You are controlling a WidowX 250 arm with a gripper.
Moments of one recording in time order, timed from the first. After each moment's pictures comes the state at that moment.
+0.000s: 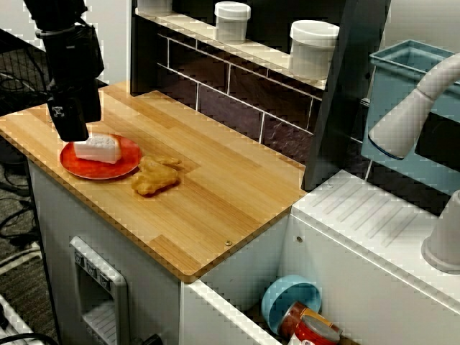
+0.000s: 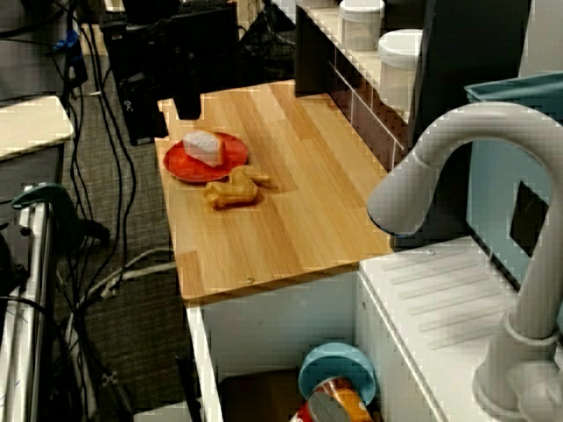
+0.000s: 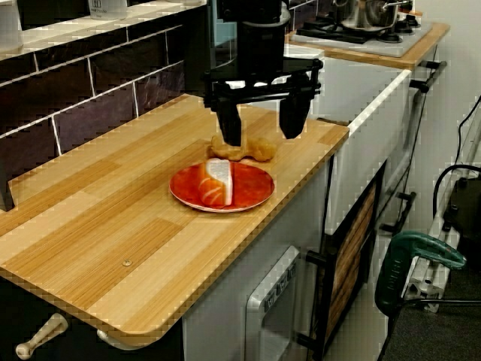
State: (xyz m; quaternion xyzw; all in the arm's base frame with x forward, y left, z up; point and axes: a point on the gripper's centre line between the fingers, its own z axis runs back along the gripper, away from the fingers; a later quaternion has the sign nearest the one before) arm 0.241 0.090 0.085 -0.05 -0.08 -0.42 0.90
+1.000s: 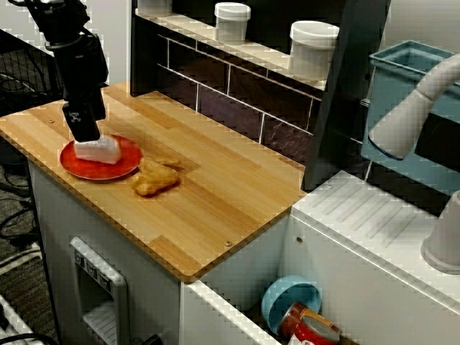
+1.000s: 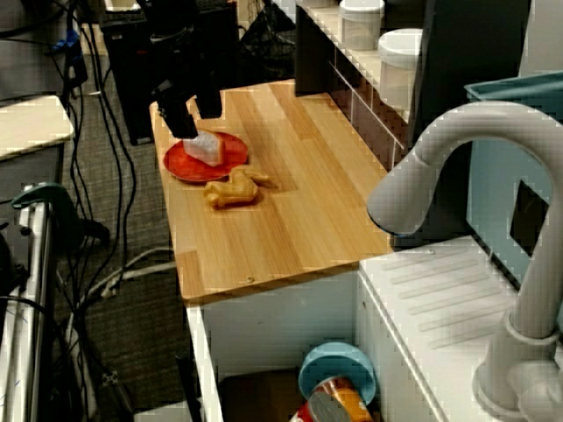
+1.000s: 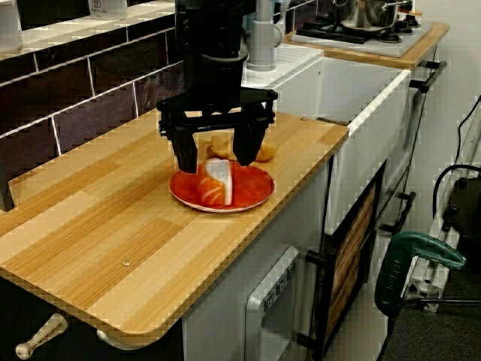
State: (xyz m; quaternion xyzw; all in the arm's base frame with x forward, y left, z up) arm 0.270 0.116 0.063 -0.03 -0.10 -0.36 0.93
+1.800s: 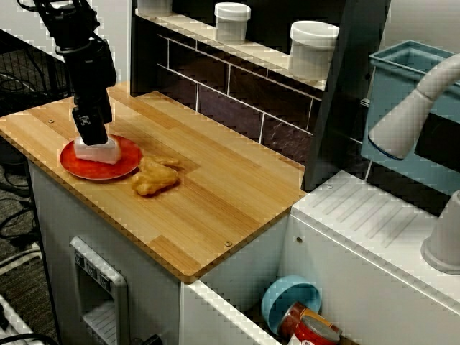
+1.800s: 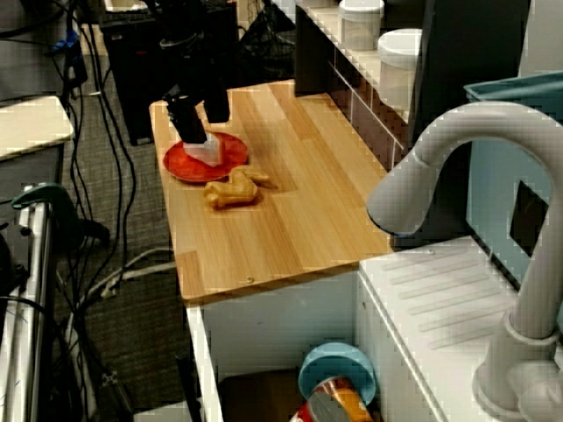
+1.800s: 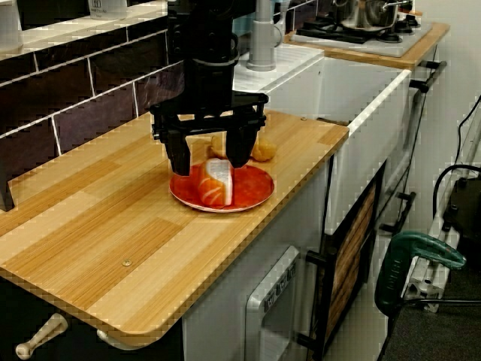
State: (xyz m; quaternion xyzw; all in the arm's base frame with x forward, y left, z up) arm 0.278 0.116 0.058 -0.02 -0.10 -0.35 0.93
